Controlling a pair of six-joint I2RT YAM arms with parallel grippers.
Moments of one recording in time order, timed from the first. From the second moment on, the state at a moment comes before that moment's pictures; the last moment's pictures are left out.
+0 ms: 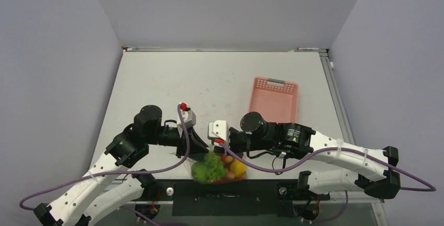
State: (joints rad) left arm -0.71 0.72 0.81 -0.46 0.82 -0.10; right arm 1.26 1.12 1.18 -0.58 -0.22 -0.25
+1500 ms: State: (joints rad) left arm -0.71 0.57 0.87 -0.64 0.59 -0.06; right arm 1.27 0.95 1.14 -0.62 0.15 -0.21
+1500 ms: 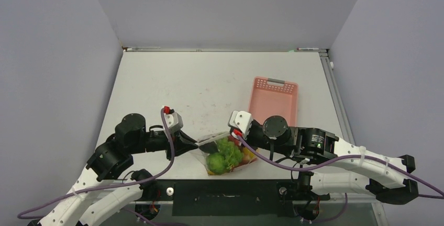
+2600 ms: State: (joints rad) left arm -0.71 0.55 0.95 -0.71 0.35 -0.06; right arm 1.28 0.88 1.13 -0.58 0.25 -0.18
